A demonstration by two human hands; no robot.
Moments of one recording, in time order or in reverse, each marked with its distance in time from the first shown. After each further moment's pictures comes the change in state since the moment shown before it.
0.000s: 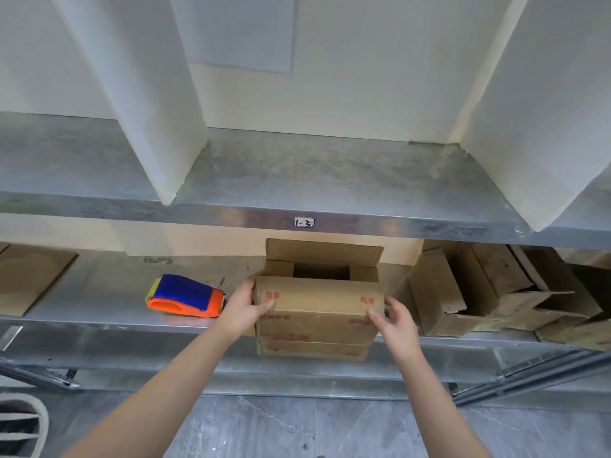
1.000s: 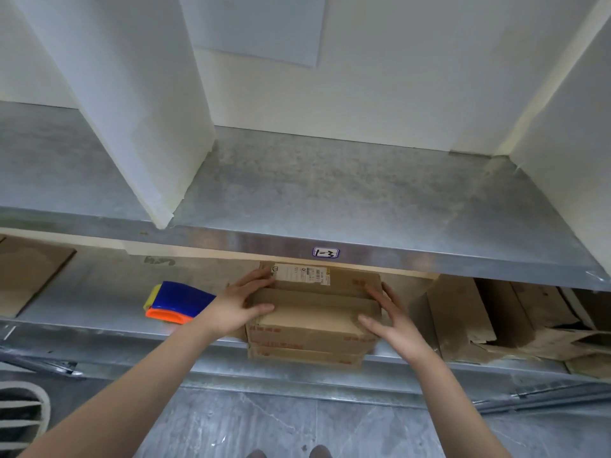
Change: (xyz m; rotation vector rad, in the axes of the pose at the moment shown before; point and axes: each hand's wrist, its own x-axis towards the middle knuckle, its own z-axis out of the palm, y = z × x) left_hand 0.050 -0.023 -0.047 0.362 -0.194 0.199; right_hand 0.058 -0.021 0.013 -0.242 -0.354 -0.167
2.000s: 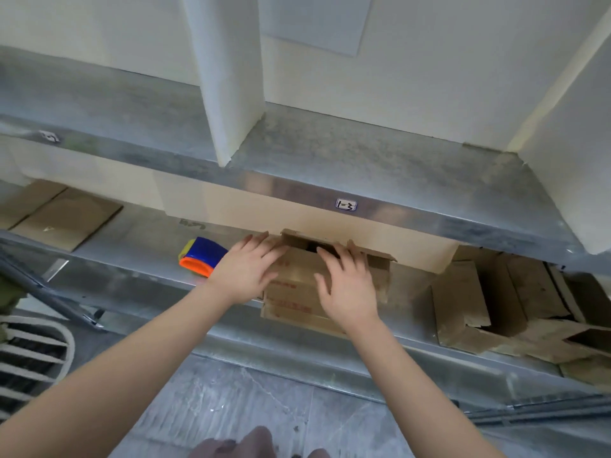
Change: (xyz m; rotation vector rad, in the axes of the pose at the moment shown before) left_hand -0.061 0.047 -0.007 0.834 0.248 0.173; right_hand -0.035 -0.096 0.079 -0.771 0.277 -0.456
